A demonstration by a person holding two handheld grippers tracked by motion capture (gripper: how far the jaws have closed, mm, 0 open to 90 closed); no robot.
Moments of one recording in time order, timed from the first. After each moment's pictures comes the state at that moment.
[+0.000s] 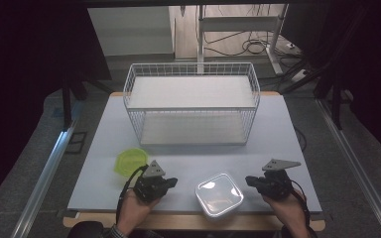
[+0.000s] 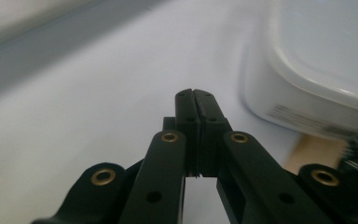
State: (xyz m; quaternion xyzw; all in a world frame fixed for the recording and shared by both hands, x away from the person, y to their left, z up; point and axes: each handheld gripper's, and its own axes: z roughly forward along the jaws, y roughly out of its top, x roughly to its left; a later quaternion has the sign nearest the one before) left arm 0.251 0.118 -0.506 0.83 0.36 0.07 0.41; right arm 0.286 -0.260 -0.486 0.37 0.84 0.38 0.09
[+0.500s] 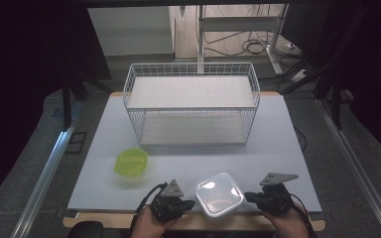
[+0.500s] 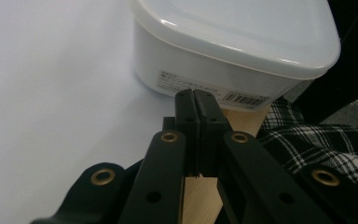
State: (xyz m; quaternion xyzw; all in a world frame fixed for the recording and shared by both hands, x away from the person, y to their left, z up) left arm 0.223 0.073 -0.521 0.85 0.32 0.00 0.41; right arm 0.251 -0.256 -0.494 0.37 0.86 0.35 0.06
